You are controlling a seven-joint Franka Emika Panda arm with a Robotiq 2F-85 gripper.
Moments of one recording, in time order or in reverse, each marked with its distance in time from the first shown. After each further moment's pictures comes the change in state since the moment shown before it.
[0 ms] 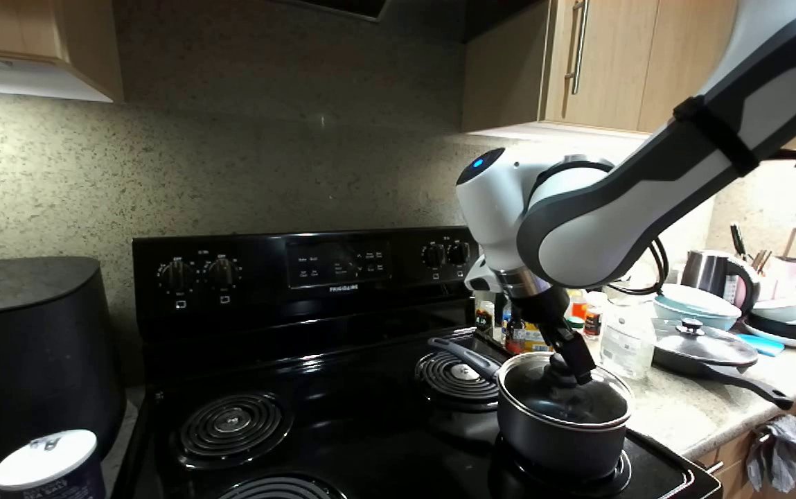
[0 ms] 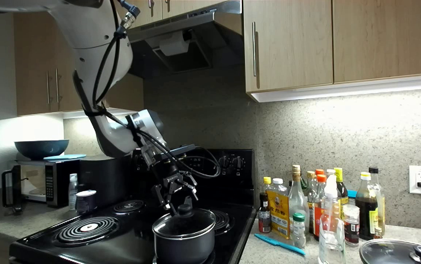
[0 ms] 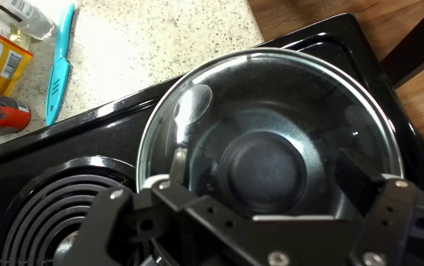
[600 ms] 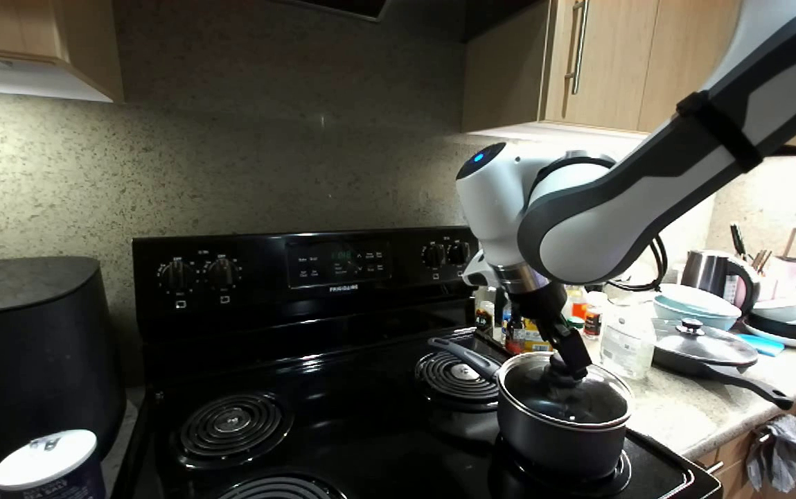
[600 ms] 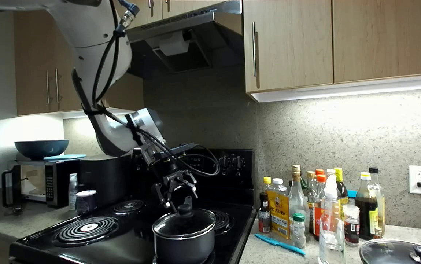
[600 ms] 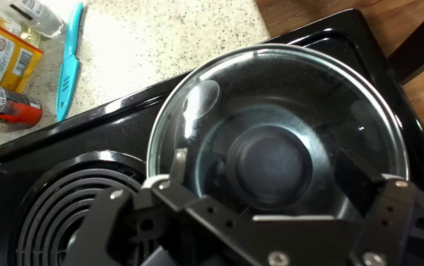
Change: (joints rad) arm 0.002 -0.010 0.001 0.000 -0.008 0.014 0.010
